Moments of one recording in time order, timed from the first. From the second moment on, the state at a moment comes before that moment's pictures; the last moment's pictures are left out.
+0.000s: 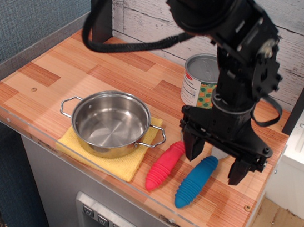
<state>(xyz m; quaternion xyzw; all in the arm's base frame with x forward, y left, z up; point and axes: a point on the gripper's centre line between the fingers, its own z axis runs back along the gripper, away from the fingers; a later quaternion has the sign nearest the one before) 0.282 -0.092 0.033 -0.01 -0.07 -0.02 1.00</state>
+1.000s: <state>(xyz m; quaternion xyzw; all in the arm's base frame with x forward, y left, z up) 0.291 -0.096 0.008 -0.01 -0.08 0.00 1.00</state>
